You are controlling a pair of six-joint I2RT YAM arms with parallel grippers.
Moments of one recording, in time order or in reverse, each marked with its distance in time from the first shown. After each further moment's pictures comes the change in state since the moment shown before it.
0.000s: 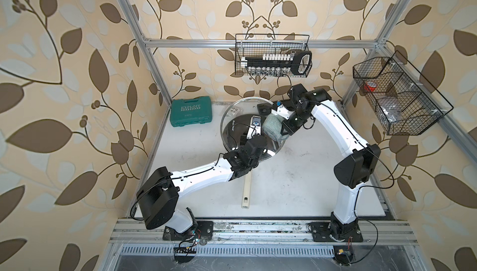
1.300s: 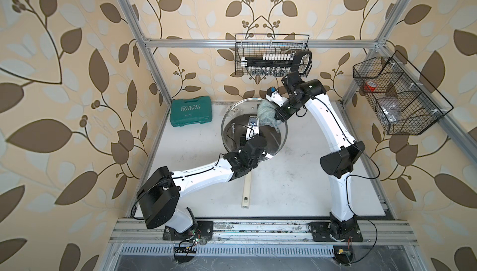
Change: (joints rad) left arm 0.000 0.003 -0.018 0.006 0.014 -0.105; right arm 0.023 0.252 0.496 -0.038 0.114 0.030
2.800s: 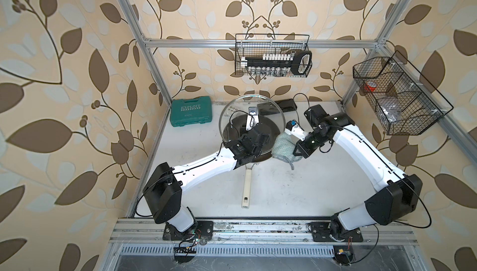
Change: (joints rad) left arm 0.076 0.068 0.258 -0.332 0.017 -0.100; right arm -0.119 -0.674 -1.078 0.189 -0.174 -0.043
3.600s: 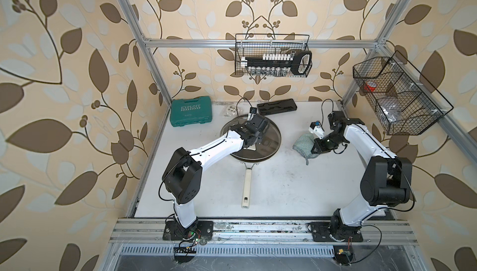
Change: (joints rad) left arm 0.135 0.238 0.208 -0.377 0.334 -0.064; right arm -0.349 0.158 -0.164 0.252 0.039 -0.002
